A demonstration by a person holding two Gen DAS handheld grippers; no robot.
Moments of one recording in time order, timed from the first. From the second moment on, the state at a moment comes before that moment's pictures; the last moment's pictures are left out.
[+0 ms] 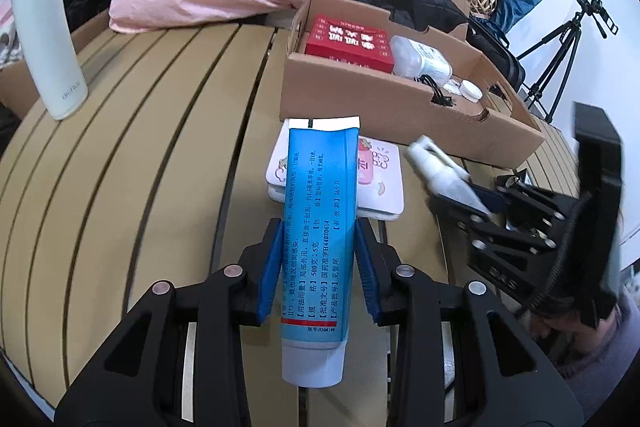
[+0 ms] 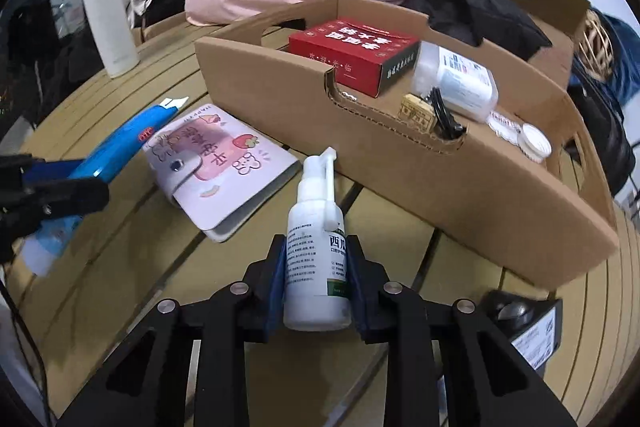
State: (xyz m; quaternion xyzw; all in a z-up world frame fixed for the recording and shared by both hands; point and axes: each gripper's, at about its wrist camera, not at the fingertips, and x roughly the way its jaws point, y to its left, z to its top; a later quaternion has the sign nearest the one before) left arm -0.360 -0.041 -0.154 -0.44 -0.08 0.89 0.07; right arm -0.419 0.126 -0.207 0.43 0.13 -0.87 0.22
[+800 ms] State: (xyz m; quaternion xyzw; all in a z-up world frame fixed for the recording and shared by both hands) left arm -0.327 0.049 -0.069 -0.44 -0.06 0.88 0.18; right arm -0.256 0.230 -0.099 0.40 0.00 -0.91 0.12
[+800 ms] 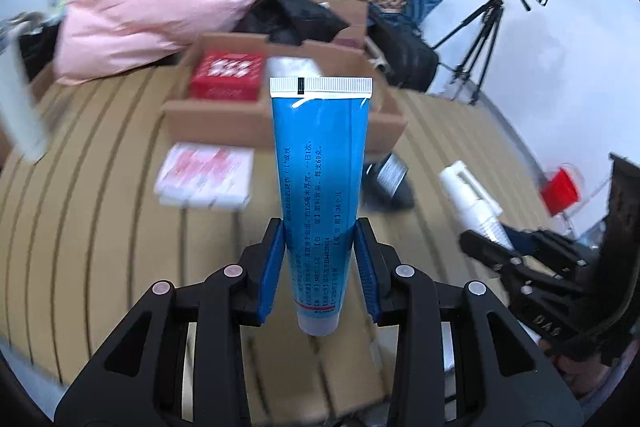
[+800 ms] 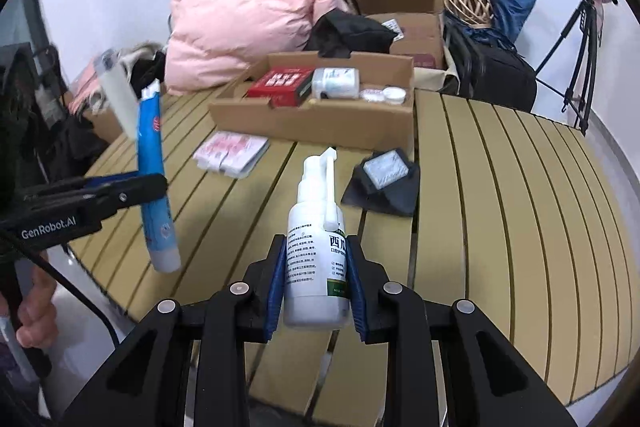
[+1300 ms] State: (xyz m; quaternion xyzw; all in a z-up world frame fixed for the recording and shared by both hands) left arm -0.582 0.106 -0.112 -0.54 -0.02 0.83 0.13; right arm -0.535 0.249 -0.117 0.49 -0.06 -0.87 0.05
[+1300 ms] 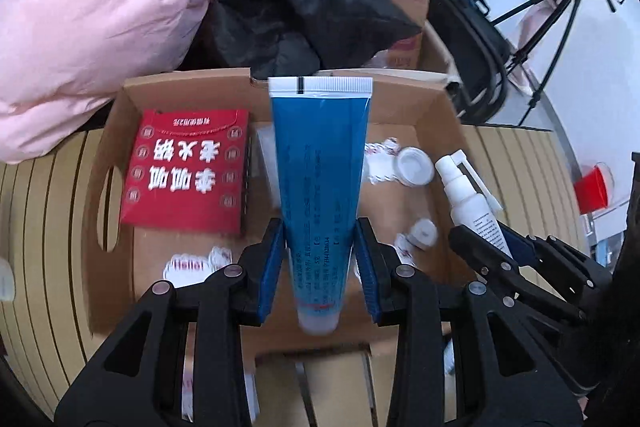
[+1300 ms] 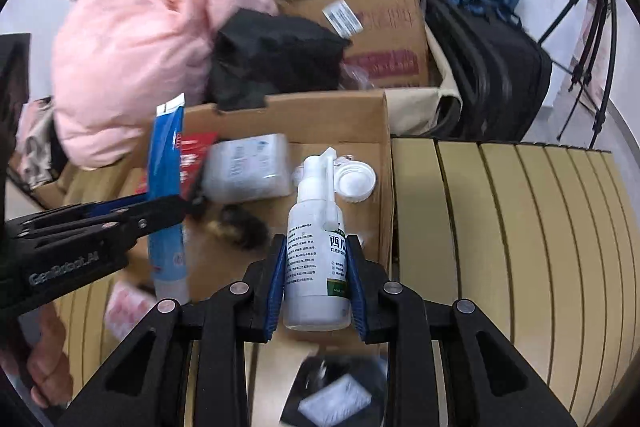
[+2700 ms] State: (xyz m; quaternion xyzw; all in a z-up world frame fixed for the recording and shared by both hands) left arm -0.195 -0.052 -0.029 -0.40 -0.04 0.91 0.04; right arm -0.232 0.224 -0.036 0.38 0.00 -0.92 0.12
